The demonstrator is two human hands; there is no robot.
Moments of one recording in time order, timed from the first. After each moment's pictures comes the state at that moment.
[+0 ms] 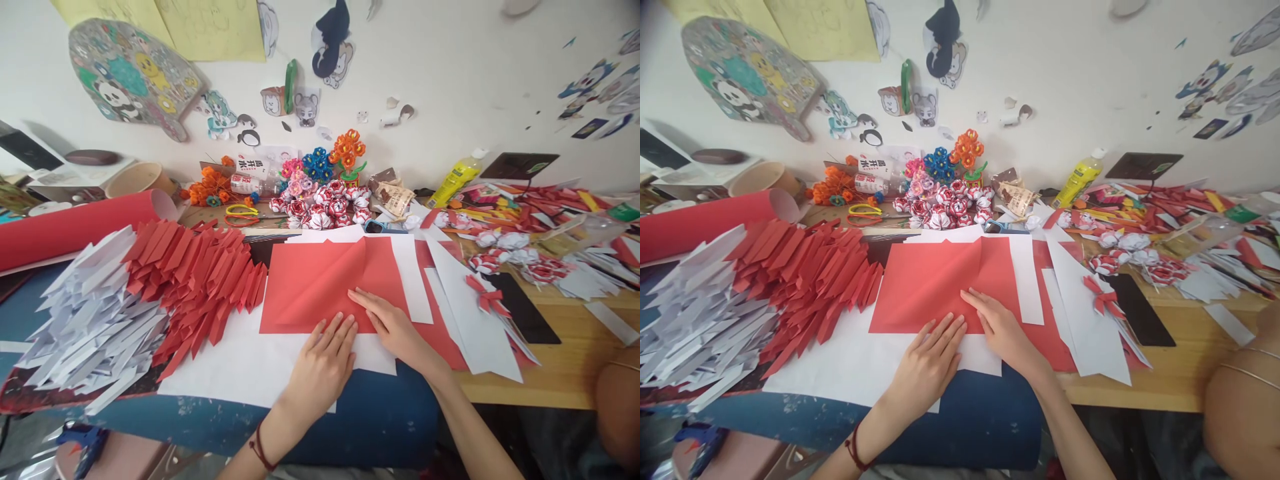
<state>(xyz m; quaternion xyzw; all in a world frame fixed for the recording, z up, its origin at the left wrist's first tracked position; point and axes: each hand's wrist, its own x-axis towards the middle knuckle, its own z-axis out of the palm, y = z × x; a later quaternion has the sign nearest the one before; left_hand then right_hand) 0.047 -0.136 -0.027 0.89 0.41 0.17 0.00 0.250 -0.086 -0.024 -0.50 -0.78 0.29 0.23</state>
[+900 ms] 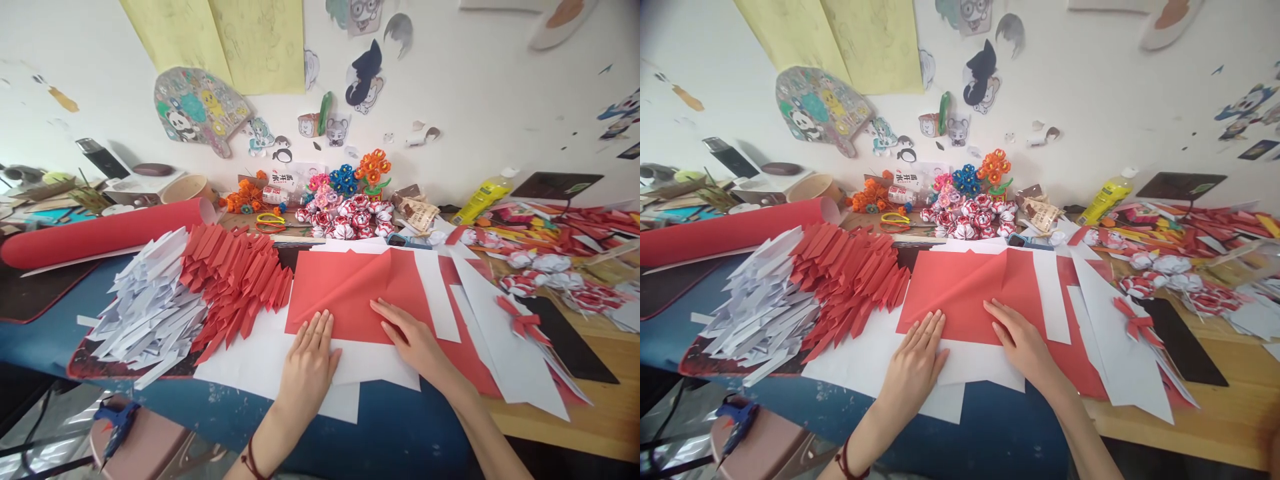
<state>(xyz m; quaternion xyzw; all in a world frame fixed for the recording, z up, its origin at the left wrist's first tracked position) -0.001 -0.145 -0.029 0.81 0.56 0.14 -0.06 0.245 -0.088 -0.036 -0.52 -0.78 0.25 0.22</state>
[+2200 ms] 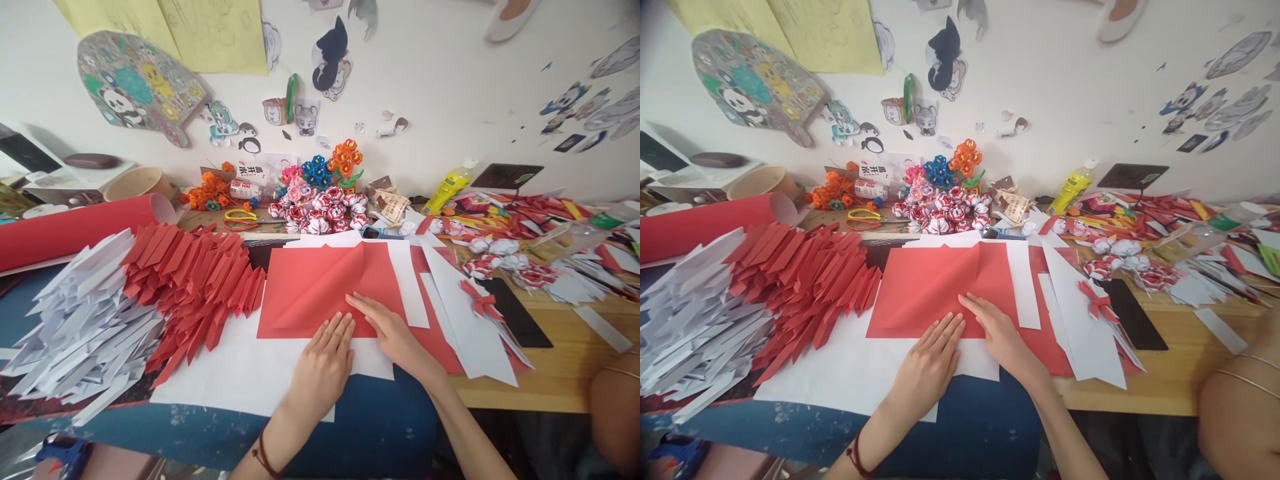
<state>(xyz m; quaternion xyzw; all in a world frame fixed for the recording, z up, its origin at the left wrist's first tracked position) 0.055 -0.131 -0.029 0.88 0.44 0.17 0.01 0.250 -0.087 -0.024 -0.50 -0.78 0.30 0.23</state>
